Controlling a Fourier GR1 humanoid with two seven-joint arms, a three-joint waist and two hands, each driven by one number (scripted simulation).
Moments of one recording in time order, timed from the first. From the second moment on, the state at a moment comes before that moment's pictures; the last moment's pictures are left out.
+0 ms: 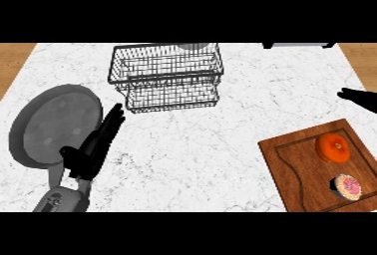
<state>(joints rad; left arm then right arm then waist) -0.14 0.30 -0.27 -1.32 0.25 0.08 -0.14 -0.25 -1.06 0.16 -1.74 0.19 0.58 0.22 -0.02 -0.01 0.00</state>
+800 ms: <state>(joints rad) -0.13 0.25 -0.23 -1.32 0.19 0.03 -0.14 -0.12 -0.87 0.16 -1.83 0.49 0.56 0.43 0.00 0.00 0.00</state>
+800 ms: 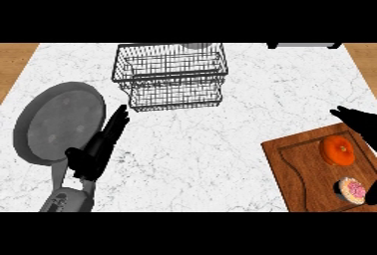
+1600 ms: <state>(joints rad) -0.12 0.20 -0.16 -1.34 0.12 -0.02 -0.11 -0.12 -0.70 0.10 -1.51 0.75 0.48 0.21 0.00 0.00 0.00</state>
